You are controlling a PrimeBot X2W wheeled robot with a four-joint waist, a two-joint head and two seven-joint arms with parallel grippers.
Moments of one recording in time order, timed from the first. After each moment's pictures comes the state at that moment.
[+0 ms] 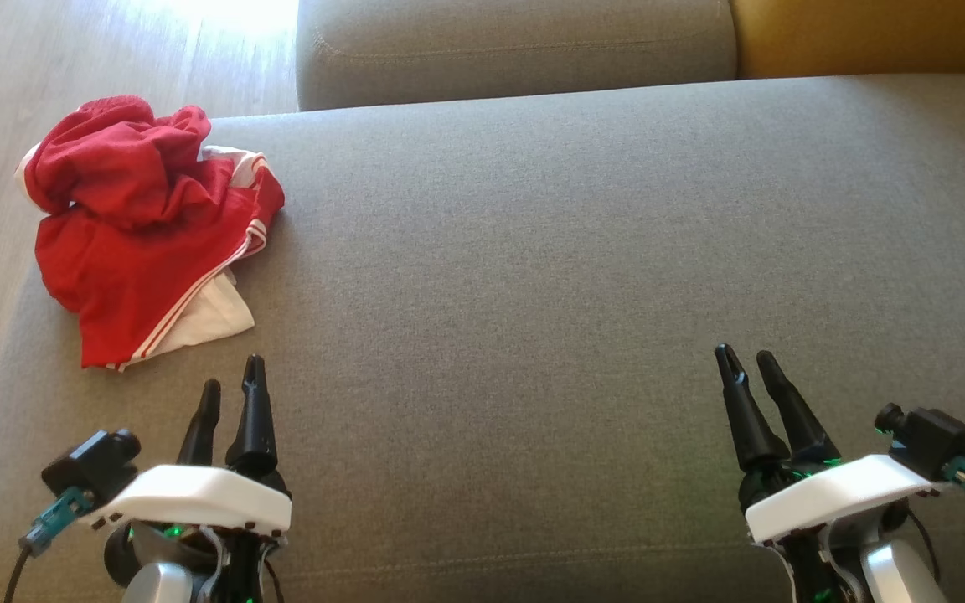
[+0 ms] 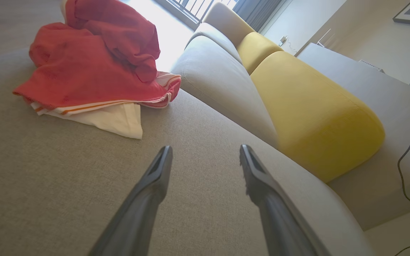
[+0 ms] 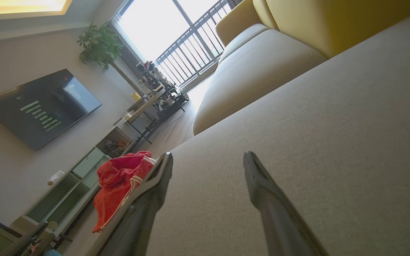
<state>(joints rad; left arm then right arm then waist) 0.02 0.04 -0.12 0.11 -0.69 0.04 -0.09 -0.01 -0.03 0.05 0.16 0.70 0.13 -0.09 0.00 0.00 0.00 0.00</state>
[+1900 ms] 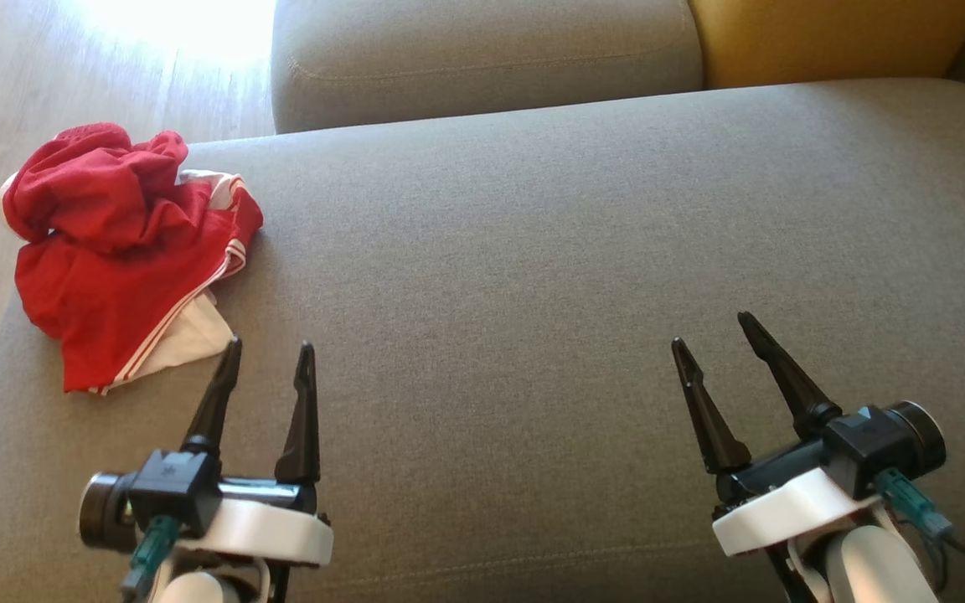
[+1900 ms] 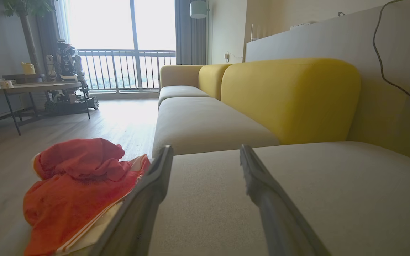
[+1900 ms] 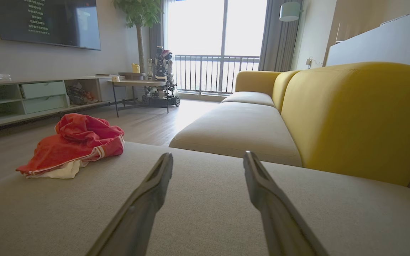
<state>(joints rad) 0.06 0.05 -0.18 -0.02 -0.08 0.00 -0.25 -0.01 -0.04 0.08 0.05 0.02 0.13 -0.25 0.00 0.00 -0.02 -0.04</state>
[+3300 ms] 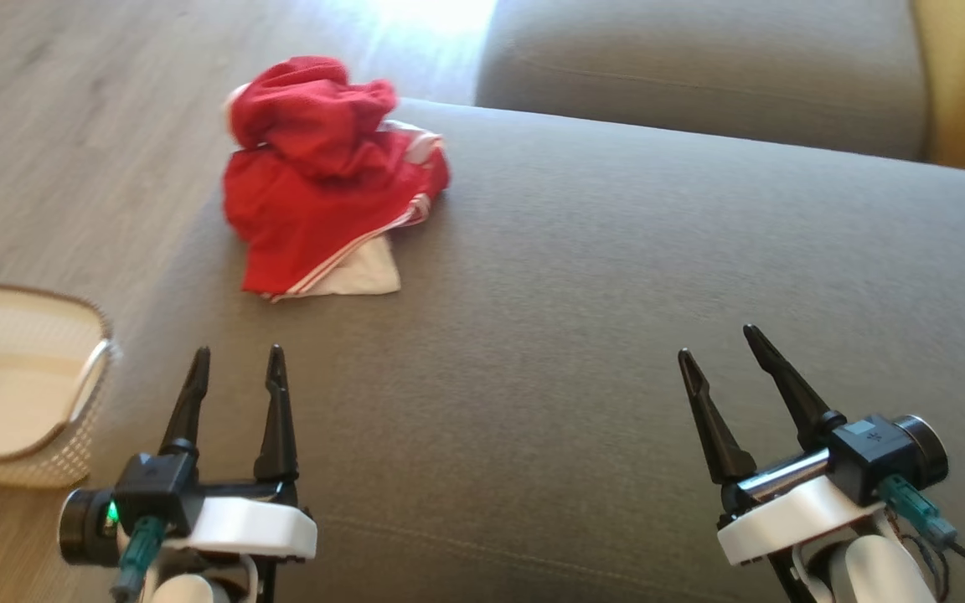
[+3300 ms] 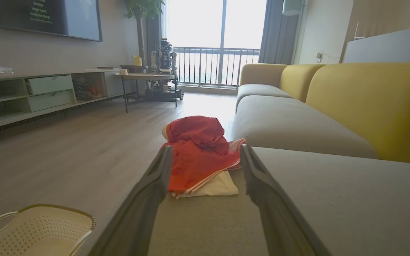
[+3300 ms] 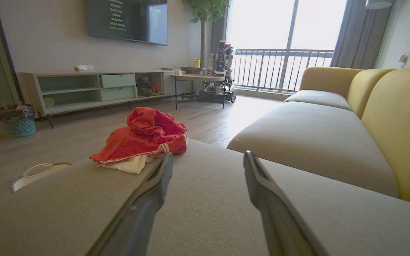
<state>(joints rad) 0.07 0.05 -0.16 0.00 -0.08 0.06 -0.25 0.01 -0.04 0.07 0.07 0.04 0.13 -0.25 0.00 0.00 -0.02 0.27</state>
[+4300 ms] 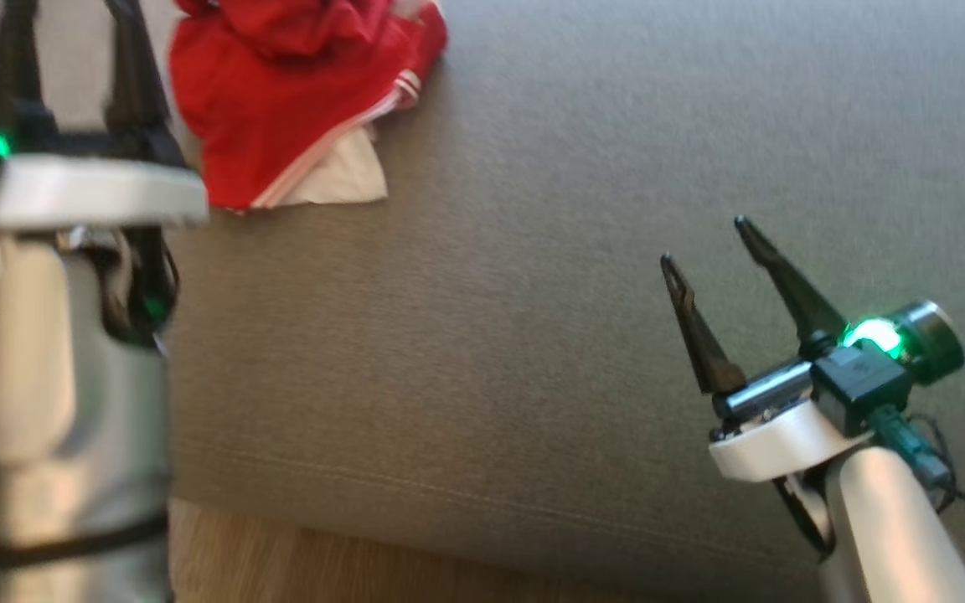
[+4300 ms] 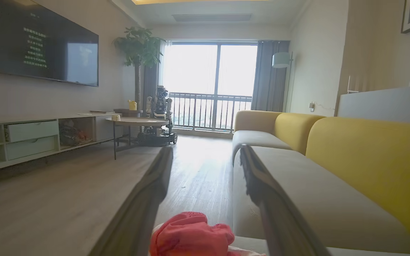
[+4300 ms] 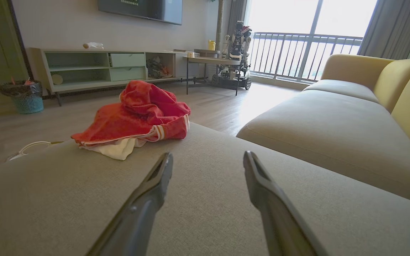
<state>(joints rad) -0.59 0.05 0.02 0.18 -0.18 -0.10 -0.26 -0.16 -0.06 0.11 0.00 -0.10 0.13 -0.26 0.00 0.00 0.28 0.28</state>
